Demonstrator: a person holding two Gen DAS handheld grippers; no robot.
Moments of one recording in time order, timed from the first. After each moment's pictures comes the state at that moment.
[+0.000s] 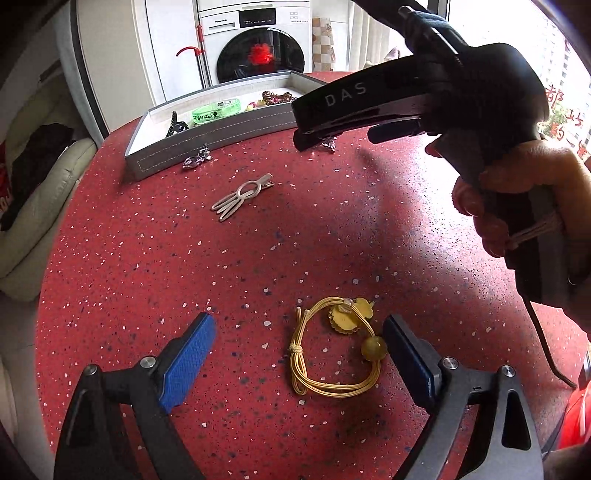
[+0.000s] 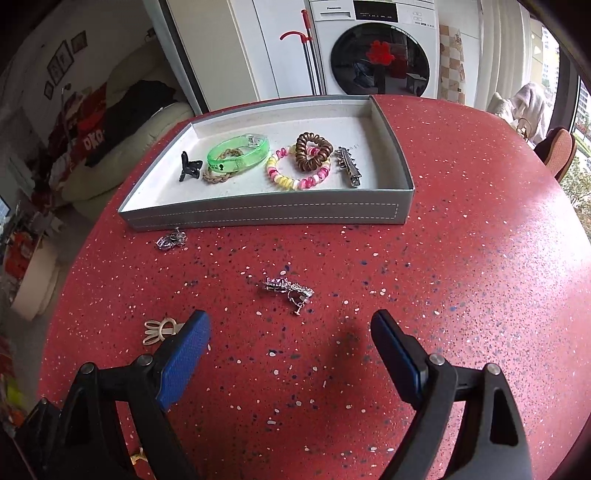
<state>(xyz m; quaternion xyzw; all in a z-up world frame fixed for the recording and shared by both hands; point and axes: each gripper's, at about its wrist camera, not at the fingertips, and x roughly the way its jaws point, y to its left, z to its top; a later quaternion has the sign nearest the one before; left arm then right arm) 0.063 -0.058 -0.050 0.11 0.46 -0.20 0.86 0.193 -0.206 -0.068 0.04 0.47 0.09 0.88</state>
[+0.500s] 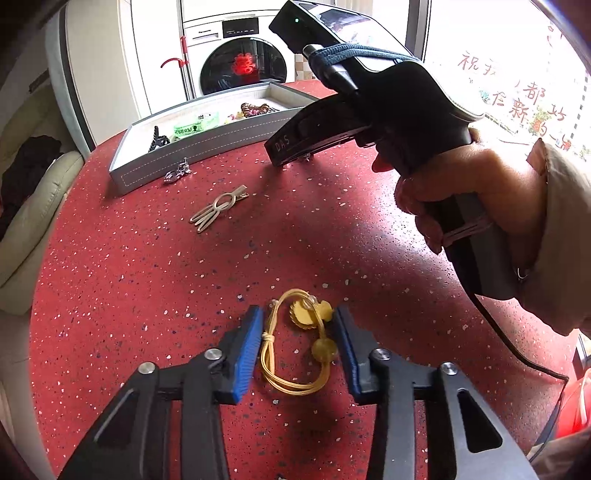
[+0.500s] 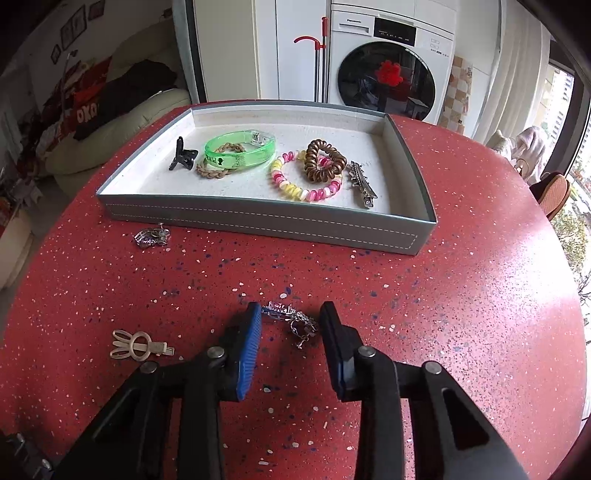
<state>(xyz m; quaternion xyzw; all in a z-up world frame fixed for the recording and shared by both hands) 0.047 -0.067 -0.042 0.11 0.44 -0.23 0.86 0.197 -0.190 -0.074 -0.03 0.45 0.06 0.89</state>
